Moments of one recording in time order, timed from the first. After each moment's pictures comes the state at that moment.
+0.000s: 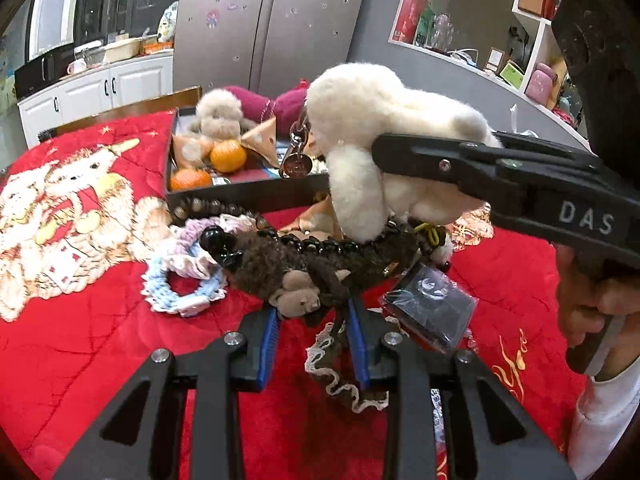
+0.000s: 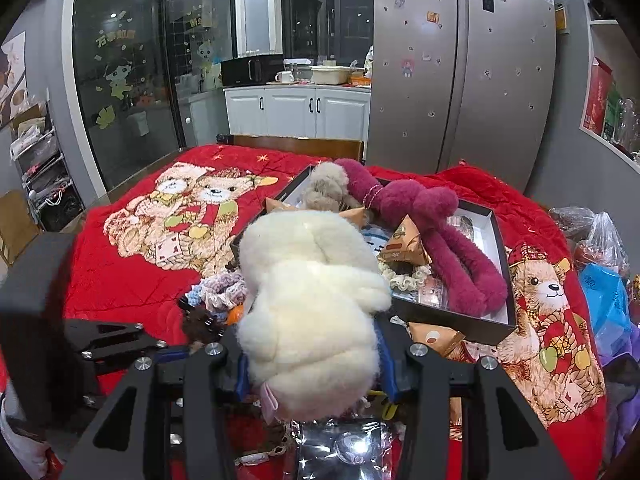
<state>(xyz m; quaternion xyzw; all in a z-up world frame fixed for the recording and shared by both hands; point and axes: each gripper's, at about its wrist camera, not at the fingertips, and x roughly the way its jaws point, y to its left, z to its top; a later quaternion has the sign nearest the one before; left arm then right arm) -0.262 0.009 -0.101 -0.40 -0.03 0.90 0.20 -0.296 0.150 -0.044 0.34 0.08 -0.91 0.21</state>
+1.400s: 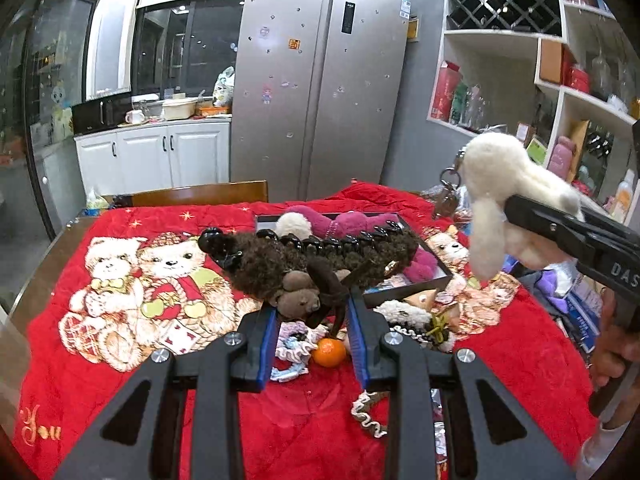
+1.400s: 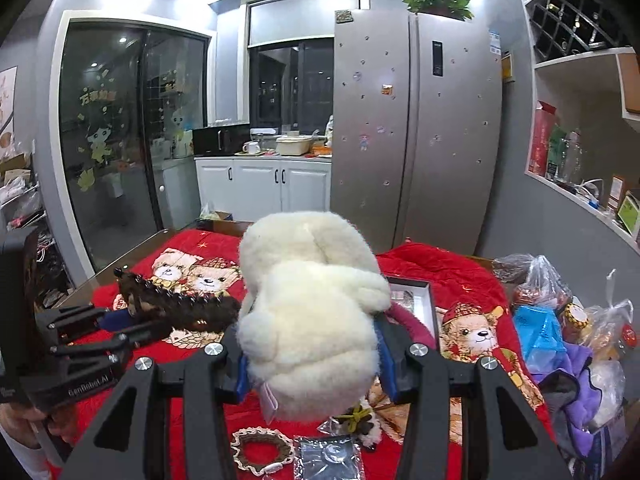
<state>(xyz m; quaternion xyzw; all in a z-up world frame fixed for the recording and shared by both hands) -0.231 -0.042 0.027 -0.30 -0.03 0.95 0.10 -0.235 0.170 0.071 0.24 0.05 -0.96 0.15</state>
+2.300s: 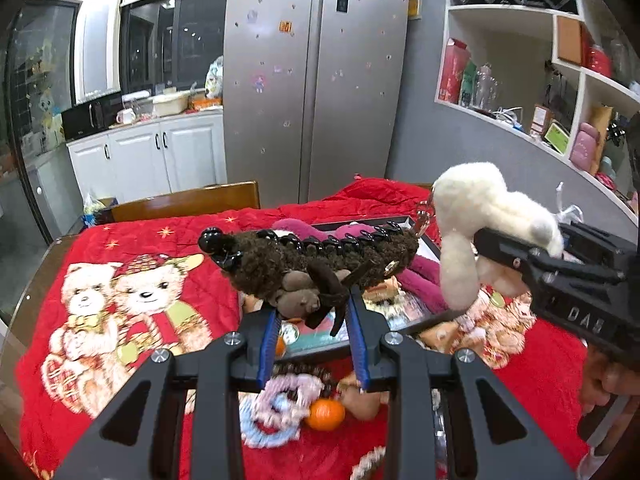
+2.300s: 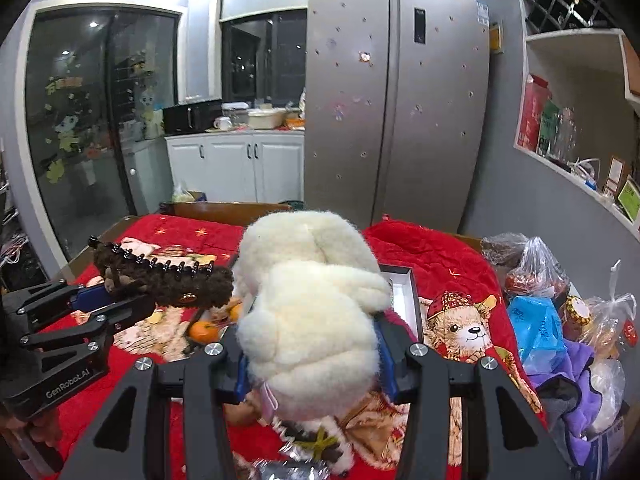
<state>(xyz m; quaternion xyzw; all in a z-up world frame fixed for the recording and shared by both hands) -0.339 0.003 0.016 -0.33 -0.01 0.94 0.10 -0.322 0.177 0.044 0.29 0.05 -0.95 0.10</state>
